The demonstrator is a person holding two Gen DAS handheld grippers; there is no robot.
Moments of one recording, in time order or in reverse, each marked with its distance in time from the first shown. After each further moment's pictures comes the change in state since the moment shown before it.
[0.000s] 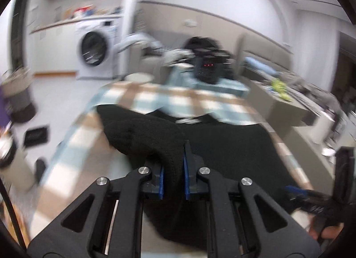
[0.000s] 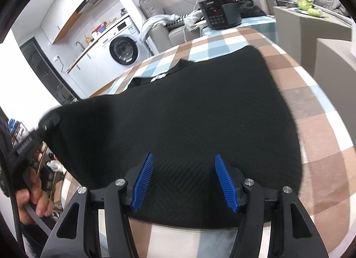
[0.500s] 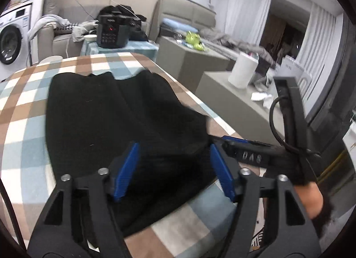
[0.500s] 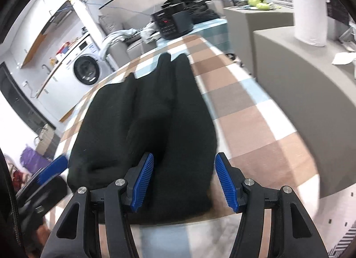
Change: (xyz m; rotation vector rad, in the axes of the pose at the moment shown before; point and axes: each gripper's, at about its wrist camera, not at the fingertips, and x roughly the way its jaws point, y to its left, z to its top) left arm 0.025 -0.113 -0.056 0.154 0.223 -0.452; right arm -0.034 -0.065 -0.002 0.151 -0.056 -0.214
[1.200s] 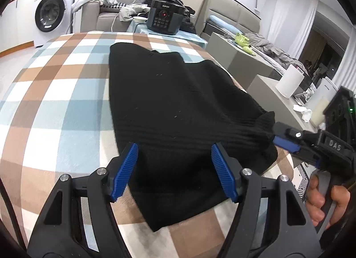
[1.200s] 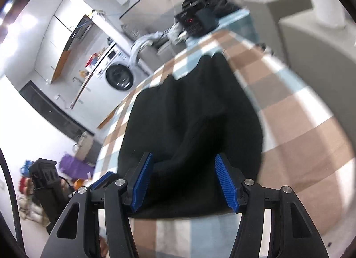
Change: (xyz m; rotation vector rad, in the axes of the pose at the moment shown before) left arm -0.014 0.094 -0.032 -0.198 0.055 0.213; right arm -0.012 0.018 -0.007 0.084 0.045 0.316
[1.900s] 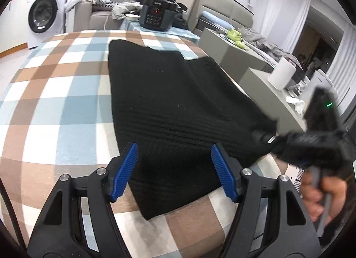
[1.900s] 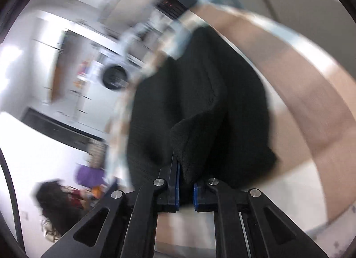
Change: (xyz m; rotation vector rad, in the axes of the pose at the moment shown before) left arm -0.015 -0.016 -0.011 0.041 0.028 -0.040; right arm 0.016 -0.014 -0.023 0.224 0.120 -0.022
